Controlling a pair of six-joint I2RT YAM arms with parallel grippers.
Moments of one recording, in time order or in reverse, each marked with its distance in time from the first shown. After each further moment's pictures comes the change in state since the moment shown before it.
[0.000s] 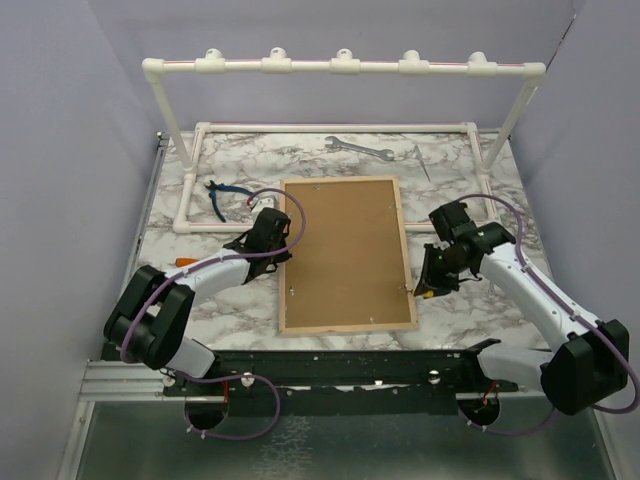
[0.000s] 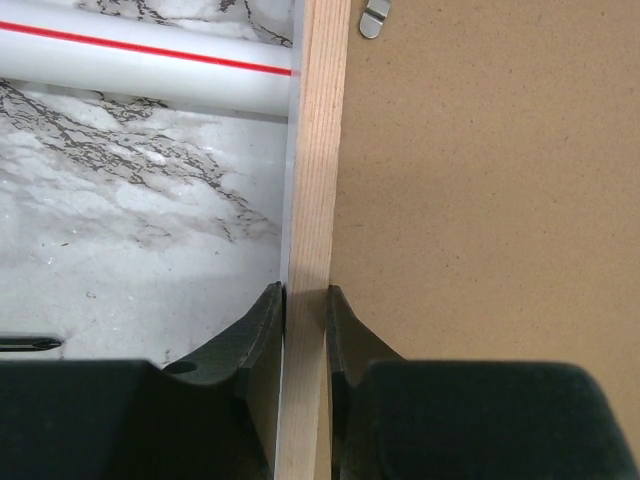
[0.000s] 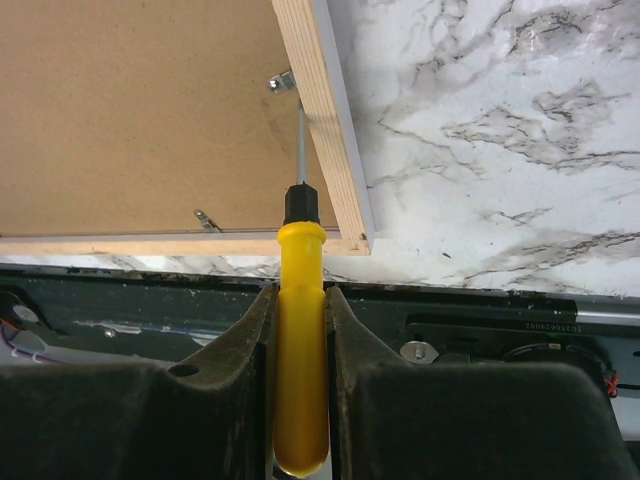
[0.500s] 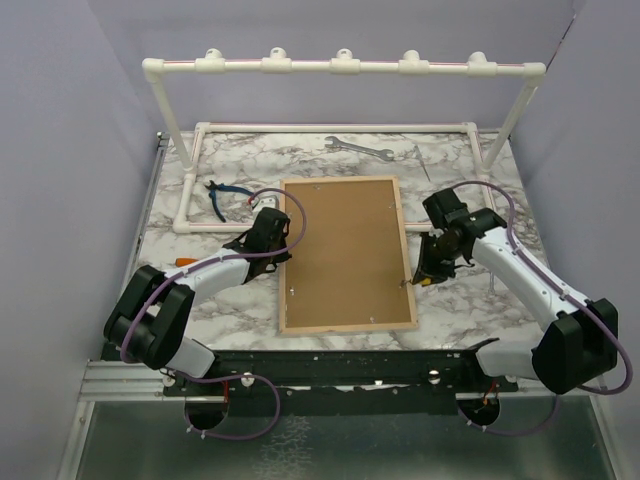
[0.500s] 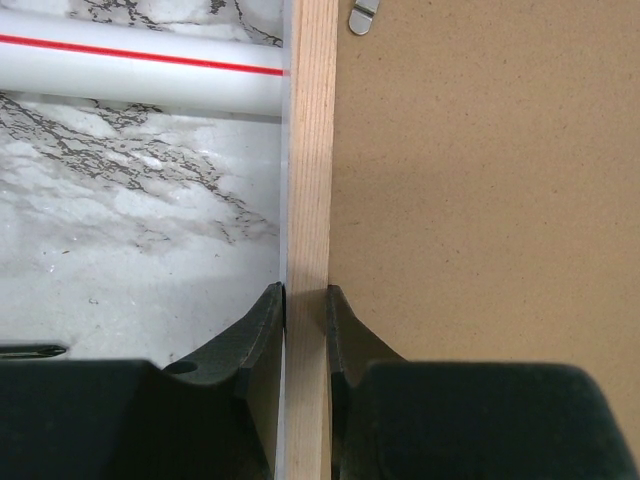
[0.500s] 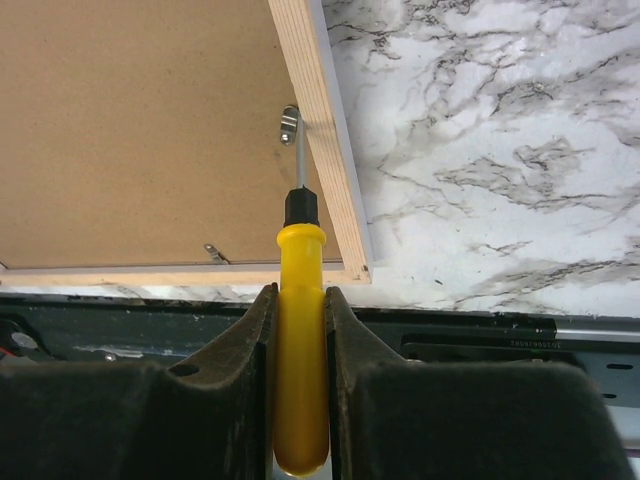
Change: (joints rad) left arm 0.003 0.000 0.000 0.003 0.018 0.051; right arm 0.000 0.110 0.098 0.010 0.052 -0.023
